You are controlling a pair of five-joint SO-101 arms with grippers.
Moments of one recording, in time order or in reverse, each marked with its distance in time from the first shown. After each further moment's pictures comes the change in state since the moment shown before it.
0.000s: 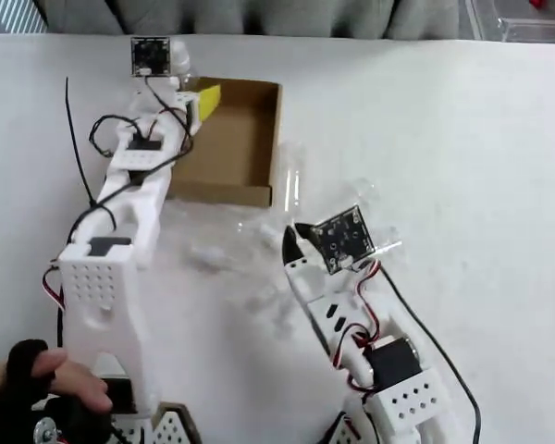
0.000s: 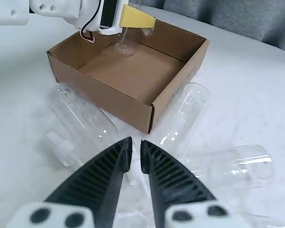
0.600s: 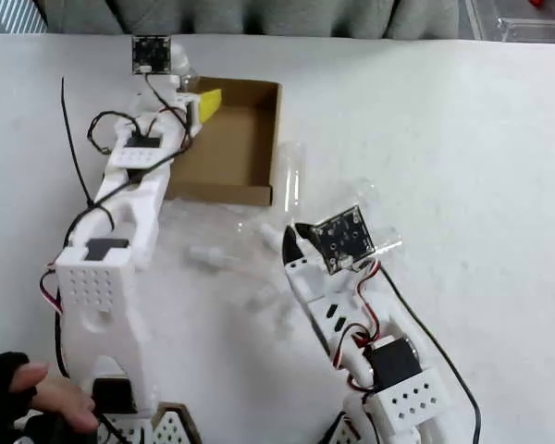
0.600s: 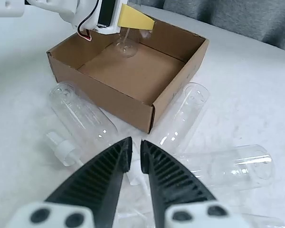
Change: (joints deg) left arm 0.0 -3.0 1.2 5.2 0.0; right arm 0.0 0.0 0.0 0.0 0.0
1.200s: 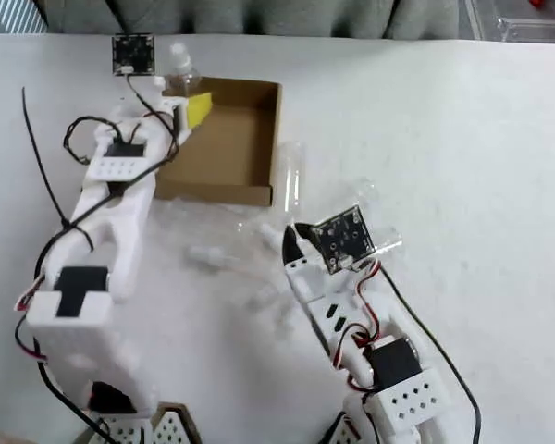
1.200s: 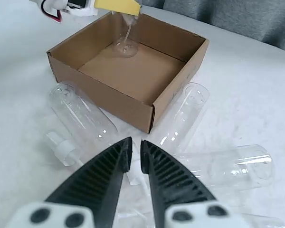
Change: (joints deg) left arm -0.9 -22.1 19.3 3.7 0.0; right arm 0.0 0.0 0.0 0.0 0.0
